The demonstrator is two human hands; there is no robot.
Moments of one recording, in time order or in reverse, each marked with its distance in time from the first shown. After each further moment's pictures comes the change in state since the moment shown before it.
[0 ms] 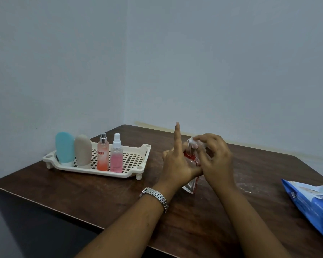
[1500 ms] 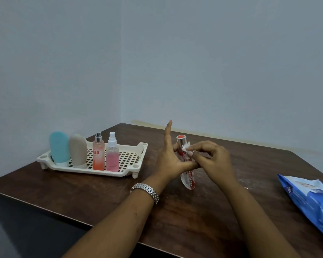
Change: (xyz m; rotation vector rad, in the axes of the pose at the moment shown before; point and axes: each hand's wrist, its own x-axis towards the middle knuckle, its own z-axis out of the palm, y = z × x) left_hand 0.003 -0.008 -0.013 -0.286 -0.065 -0.135; right_hand -0.001 0.004 -0.012 0.146 -0.239 0.253
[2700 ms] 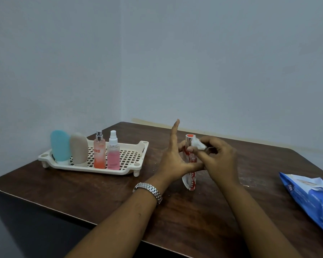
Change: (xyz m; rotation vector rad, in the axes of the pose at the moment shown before) left_hand -0.002 -0.001 0.007 -0.080 -0.105 -0.015; right_hand -0.003 0.000 0.003 -0.067 0.196 -0.162
